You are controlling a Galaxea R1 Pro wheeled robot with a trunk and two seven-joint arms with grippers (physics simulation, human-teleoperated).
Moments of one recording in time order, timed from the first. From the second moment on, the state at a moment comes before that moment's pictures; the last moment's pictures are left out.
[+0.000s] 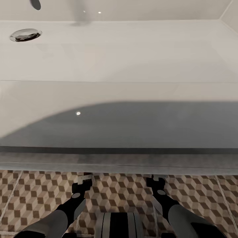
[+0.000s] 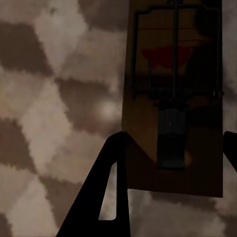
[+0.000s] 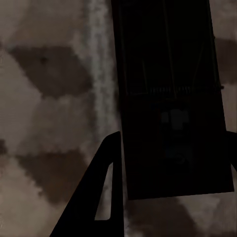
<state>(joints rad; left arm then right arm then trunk) -0.69 -0.06 -0.12 -0.22 0.14 -0.23 0.28 -0.75 0.08 -0.13 -0.14 0.10 -0.29 -0.20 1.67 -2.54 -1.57</state>
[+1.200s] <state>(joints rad) -0.69 -0.07 -0.12 -0.22 0.14 -0.23 0.28 -0.75 0.09 -0.11 -0.13 0.18 -0.32 -0.20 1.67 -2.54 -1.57</state>
